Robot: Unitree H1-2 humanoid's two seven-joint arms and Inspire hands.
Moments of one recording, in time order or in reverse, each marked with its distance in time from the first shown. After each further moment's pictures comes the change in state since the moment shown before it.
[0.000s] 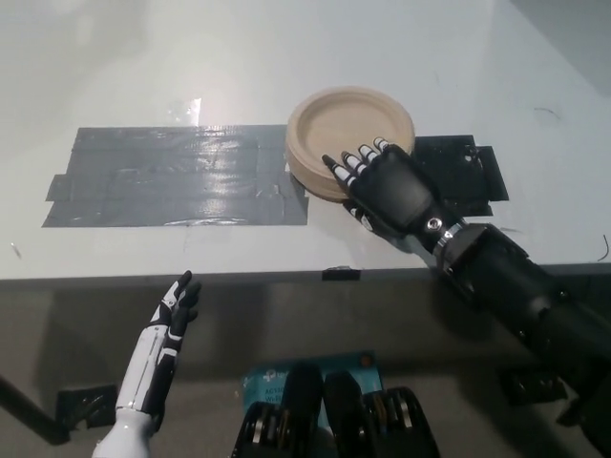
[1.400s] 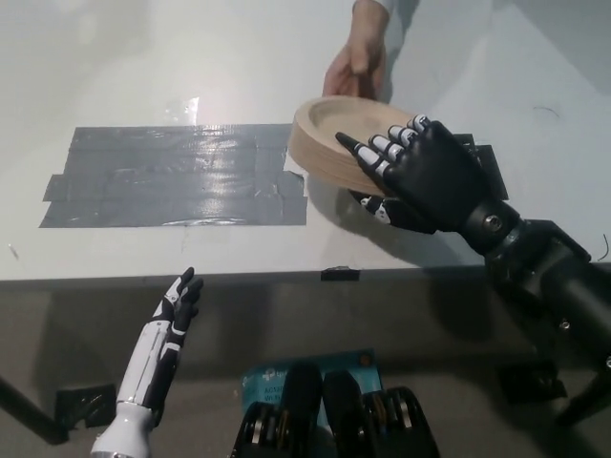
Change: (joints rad) left_arm -0.015 0.019 -0.015 0.000 0.007 0.025 0.000; right_arm 0.172 -0.210 -0.215 -0.644 -0.008 -0.080 0.088
